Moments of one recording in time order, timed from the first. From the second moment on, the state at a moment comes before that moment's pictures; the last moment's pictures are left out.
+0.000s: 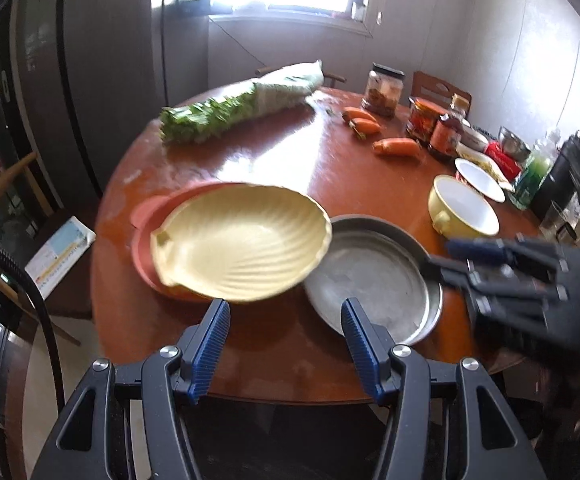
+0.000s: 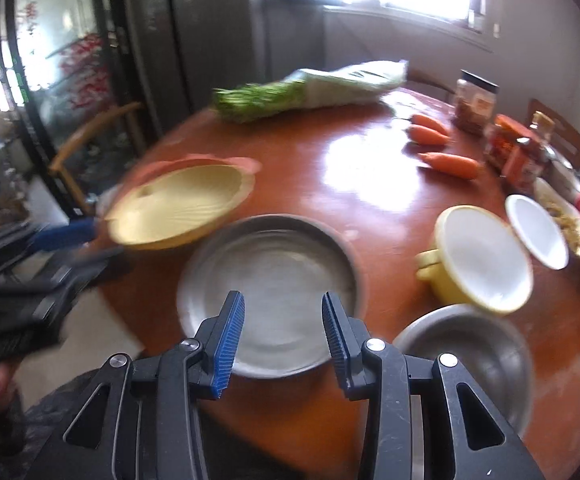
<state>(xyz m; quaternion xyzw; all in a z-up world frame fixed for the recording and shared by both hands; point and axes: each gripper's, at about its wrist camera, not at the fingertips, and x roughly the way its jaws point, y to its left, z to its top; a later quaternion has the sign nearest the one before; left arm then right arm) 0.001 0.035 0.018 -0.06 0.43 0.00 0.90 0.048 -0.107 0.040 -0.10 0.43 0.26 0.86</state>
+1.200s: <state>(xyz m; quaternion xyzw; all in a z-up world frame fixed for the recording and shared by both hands) 0.031 -0.016 -0.008 -0.05 0.48 -0.05 0.88 0.091 -0.119 0.016 -0.14 0.46 0.25 0.84</state>
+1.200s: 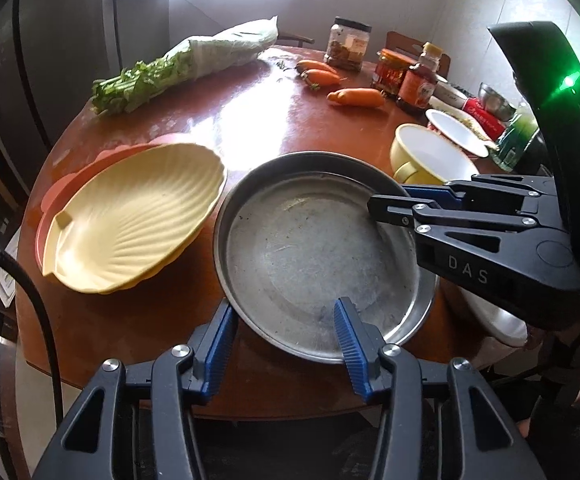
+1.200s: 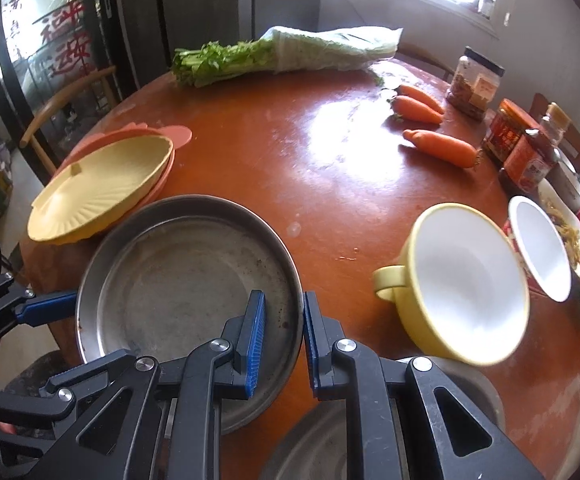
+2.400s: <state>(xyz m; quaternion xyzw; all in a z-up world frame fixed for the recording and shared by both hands) 0.020 0.072 0.069 -0.08 0.37 0.03 0.92 0.086 -0.053 0.099 -0.12 0.37 0.32 0.87</state>
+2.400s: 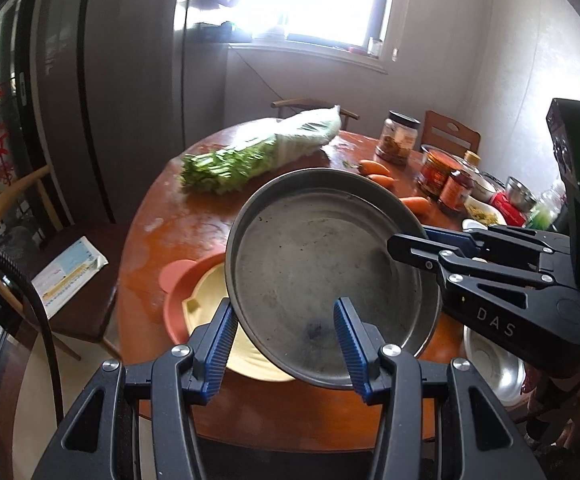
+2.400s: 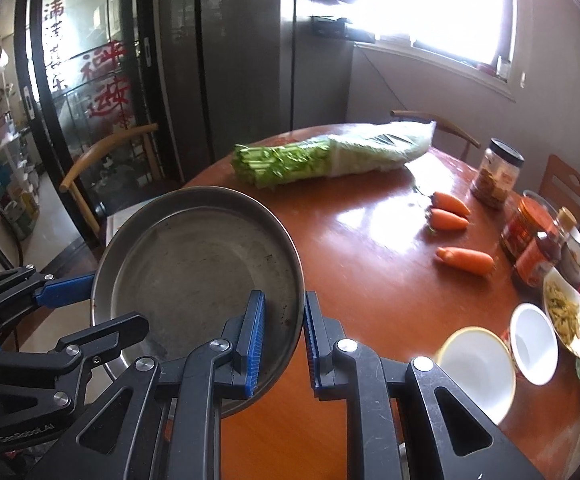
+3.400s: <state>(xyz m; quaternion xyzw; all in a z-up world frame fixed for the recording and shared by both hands) 0.039 0.126 0.041 -0.11 0.40 0.06 0.91 0.100 0.009 0.068 -0.15 0.41 0.33 0.84</state>
